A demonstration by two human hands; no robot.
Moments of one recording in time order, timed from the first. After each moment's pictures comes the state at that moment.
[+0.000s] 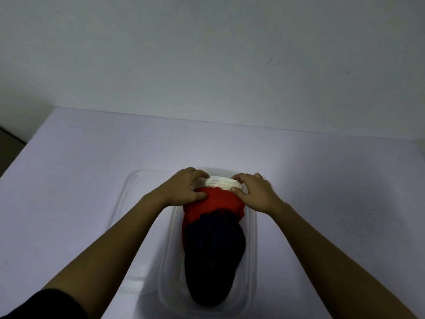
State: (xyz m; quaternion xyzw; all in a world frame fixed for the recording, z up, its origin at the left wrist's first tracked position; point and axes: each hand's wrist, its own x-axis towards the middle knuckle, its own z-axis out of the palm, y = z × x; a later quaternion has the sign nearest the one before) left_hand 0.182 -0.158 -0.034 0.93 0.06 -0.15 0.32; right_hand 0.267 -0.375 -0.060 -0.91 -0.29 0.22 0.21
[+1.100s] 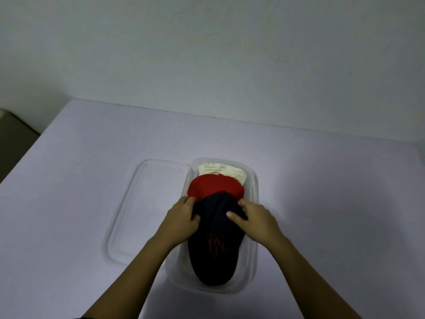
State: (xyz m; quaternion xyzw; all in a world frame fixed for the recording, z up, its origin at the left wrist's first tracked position) left_hand 0.080 -0.207 -0.052 0.92 0.18 -0.09 0.33; right_hand 0.169 -0.393 -0.053 -0.91 -0.23 0.26 0.24
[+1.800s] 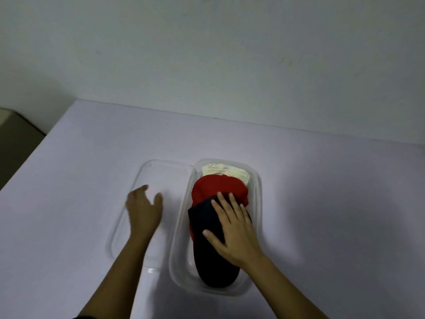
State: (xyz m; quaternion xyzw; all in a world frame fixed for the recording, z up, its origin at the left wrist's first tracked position) left_hand 0.059 -0.147 -0.072 0.82 0.46 0.13 0.33; right_hand 0.120 -0.365 -0.075 -0.90 -0.37 0.12 0.20
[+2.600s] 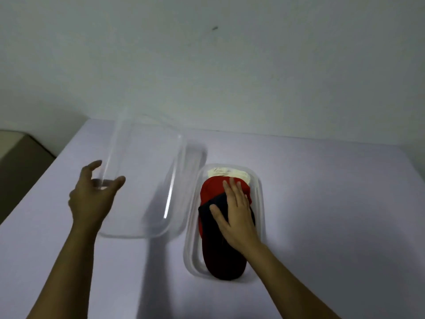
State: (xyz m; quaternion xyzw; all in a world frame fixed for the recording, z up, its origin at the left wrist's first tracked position) left_hand -0.001 -0.077 0.041 0.76 0.45 0.23 0.41; right_hand 0.100 -0.343 -0.031 -0.88 -0.25 0.11 0.38
